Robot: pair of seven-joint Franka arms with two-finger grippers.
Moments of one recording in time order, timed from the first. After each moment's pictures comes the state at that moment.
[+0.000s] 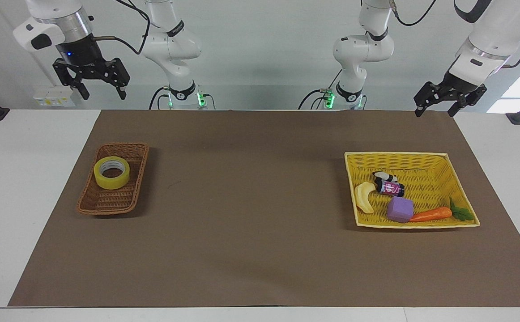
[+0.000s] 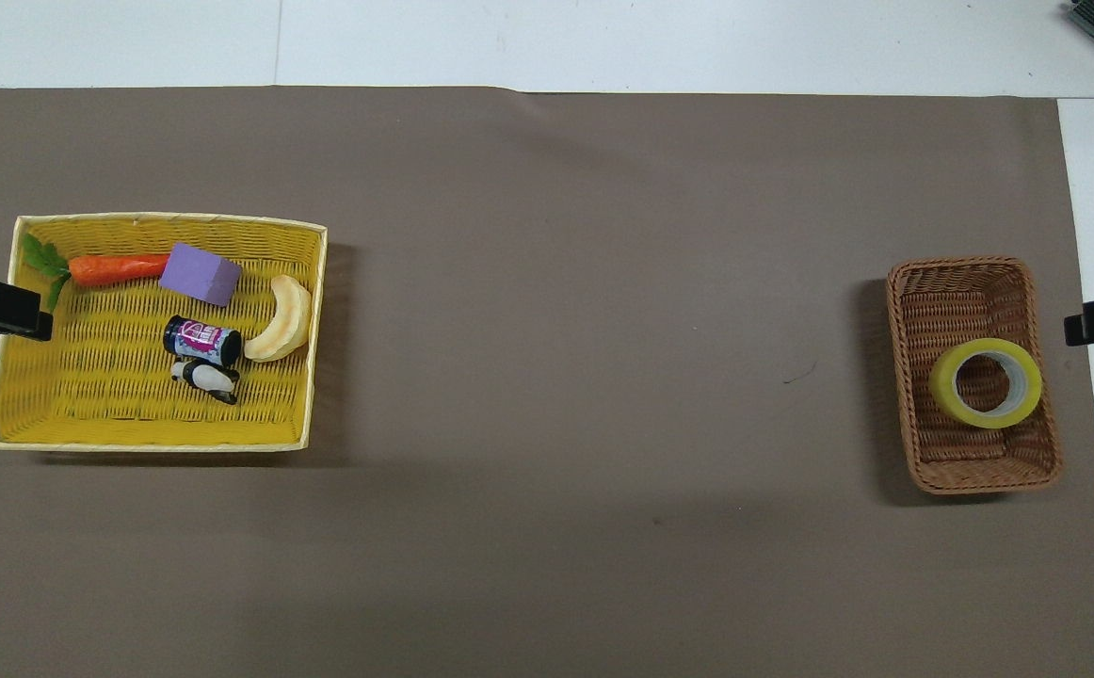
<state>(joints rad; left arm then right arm) 0.00 -0.02 -0.03 -1.53 -0.02 1.48 0.01 0.03 -0.07 -0.08 -1.49 -0.01 1.46 -0.05</state>
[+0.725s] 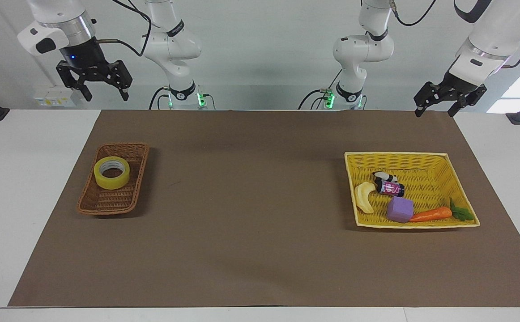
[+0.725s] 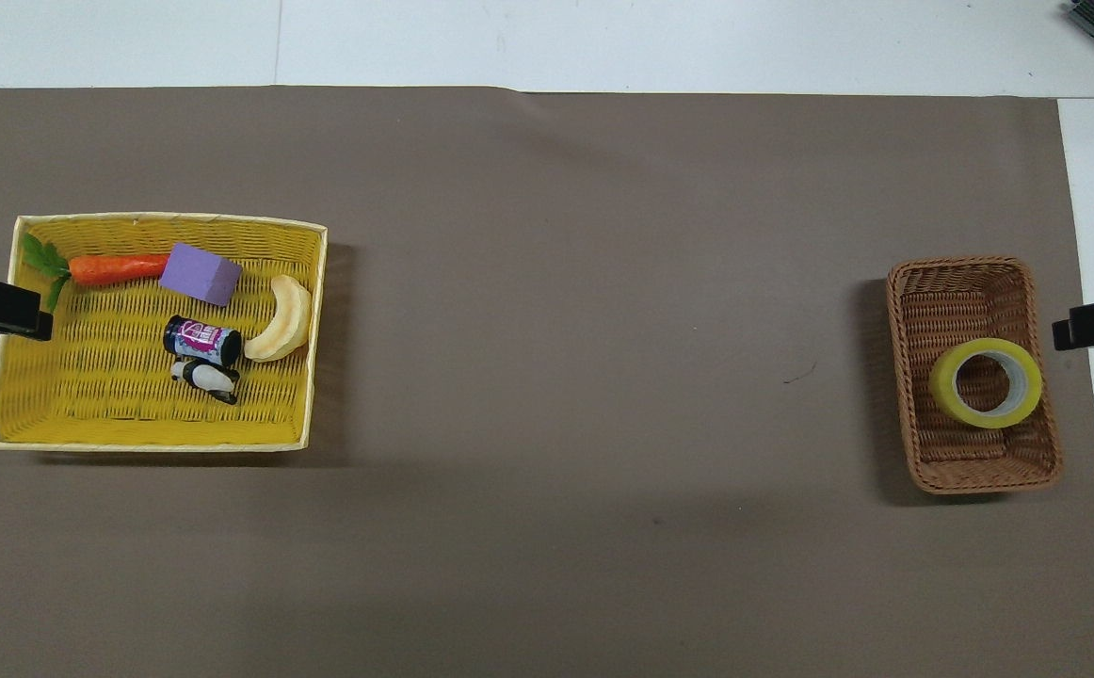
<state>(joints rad) 0.00 -0.02 -0.03 -1.53 -0.02 1.48 0.01 0.03 -0.07 -0.08 -1.51 -0.01 1.47 -0.05</state>
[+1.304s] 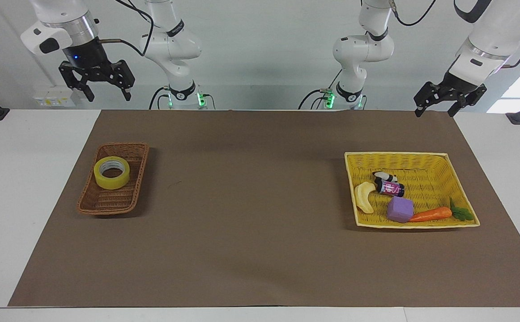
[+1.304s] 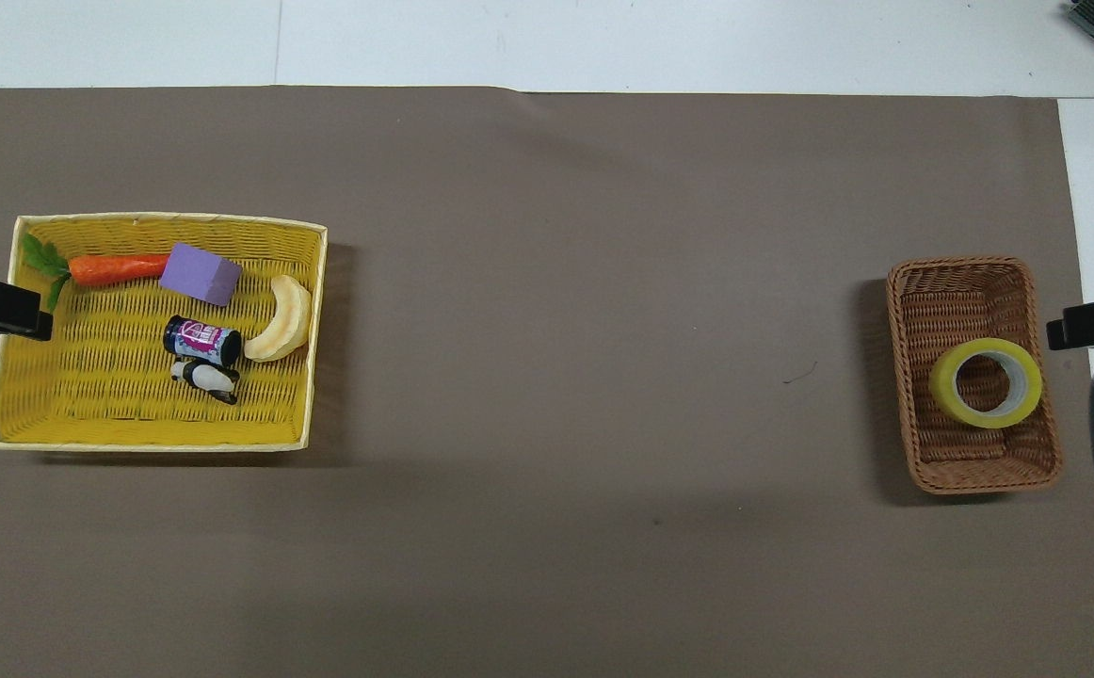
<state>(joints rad) 0.00 -0.02 -0.03 -1.53 -0.02 1.48 0.01 0.04 -0.07 -0.07 -1.51 0.00 1.47 -0.05</state>
